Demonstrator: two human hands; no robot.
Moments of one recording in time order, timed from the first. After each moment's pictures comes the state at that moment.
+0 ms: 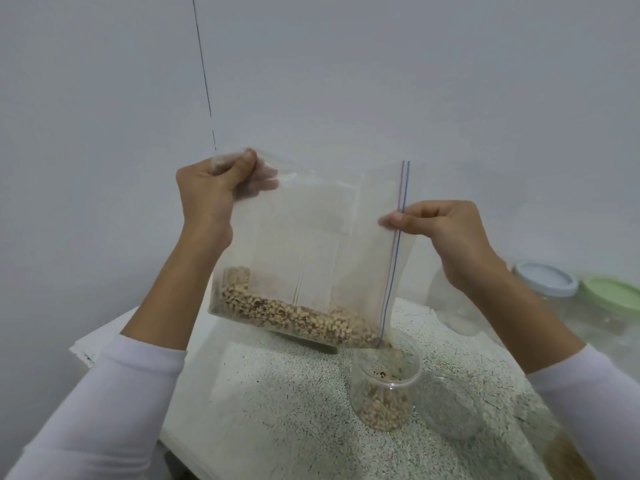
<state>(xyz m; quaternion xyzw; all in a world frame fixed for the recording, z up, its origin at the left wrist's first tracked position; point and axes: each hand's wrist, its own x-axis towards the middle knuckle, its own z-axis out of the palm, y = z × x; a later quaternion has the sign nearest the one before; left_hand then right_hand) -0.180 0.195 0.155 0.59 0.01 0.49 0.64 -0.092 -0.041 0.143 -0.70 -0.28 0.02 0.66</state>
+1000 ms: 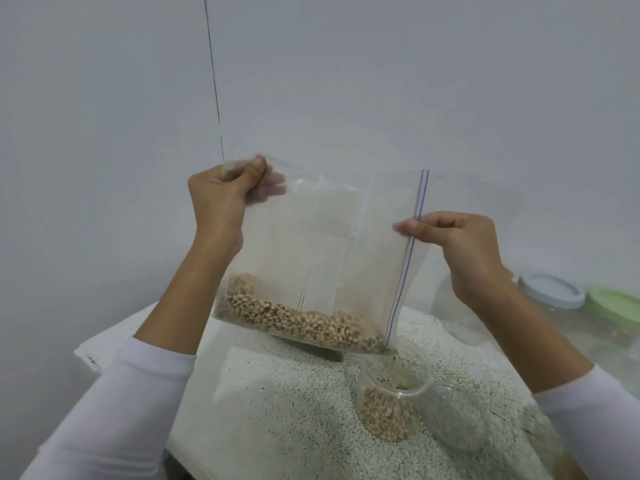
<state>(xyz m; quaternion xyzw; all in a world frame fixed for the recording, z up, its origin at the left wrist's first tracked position) -0.186 0.198 0.159 0.59 0.03 0.49 0.65 -0.095 -0.035 0.139 -0.67 -0.25 -0.03 0.69</state>
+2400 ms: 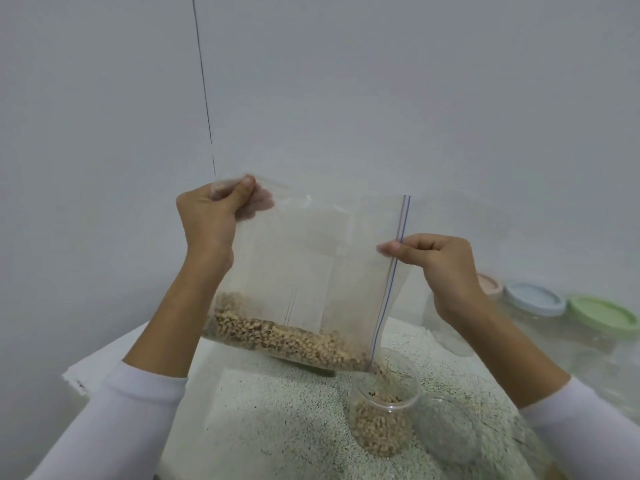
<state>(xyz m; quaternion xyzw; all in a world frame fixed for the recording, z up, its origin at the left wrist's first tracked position) -0.192 0.189 0.166 0.58 0.05 0.51 0.63 -0.100 -0.036 0.134 -0.66 -0.24 -0.02 0.71</state>
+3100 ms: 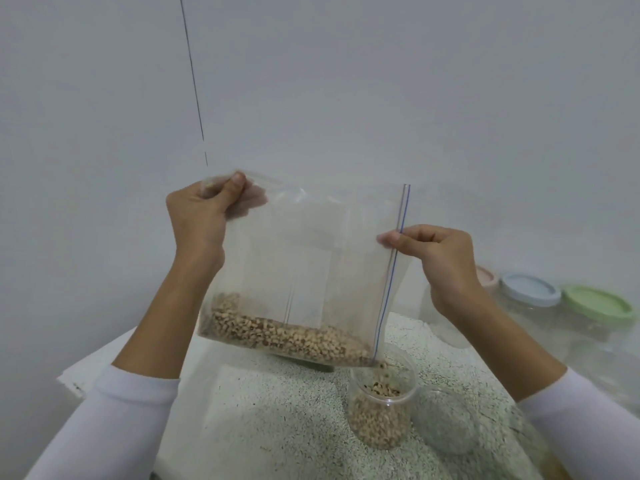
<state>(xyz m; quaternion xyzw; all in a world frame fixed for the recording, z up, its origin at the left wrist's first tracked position) -0.189 0.188 0.165 0.59 0.03 0.50 0.63 -0.099 -0.039 0.133 -0.65 -0.23 -0.03 0.72</state>
